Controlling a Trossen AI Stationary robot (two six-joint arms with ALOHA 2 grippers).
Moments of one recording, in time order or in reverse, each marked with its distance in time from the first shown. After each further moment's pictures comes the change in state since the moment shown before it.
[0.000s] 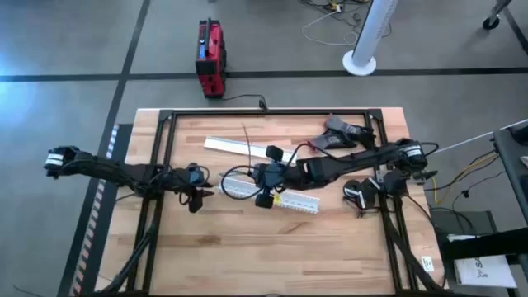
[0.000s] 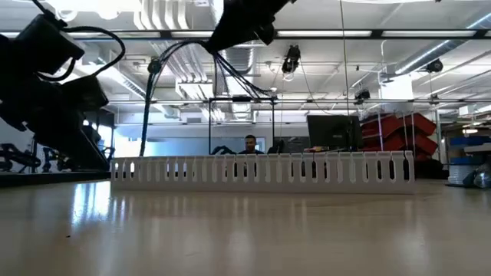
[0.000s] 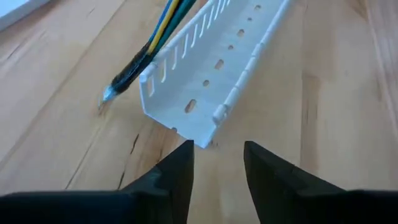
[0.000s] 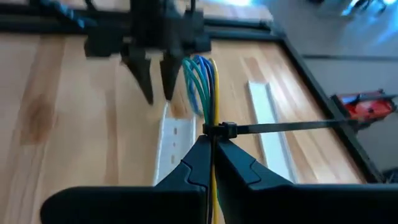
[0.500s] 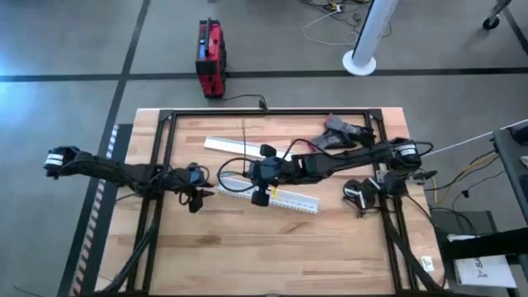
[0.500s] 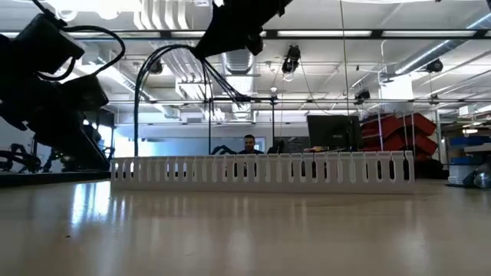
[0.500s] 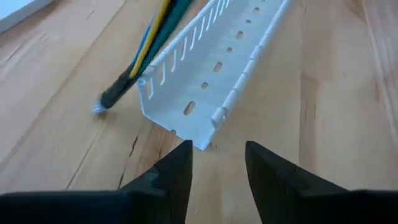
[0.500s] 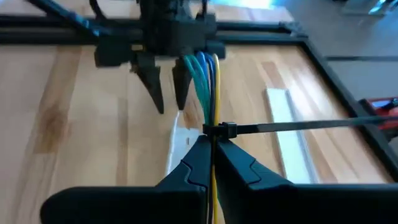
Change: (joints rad) left arm 0.000 0.002 0.000 0.006 0.000 0.000; right arm -0.042 0.058 0.000 0.043 -0.150 -0.004
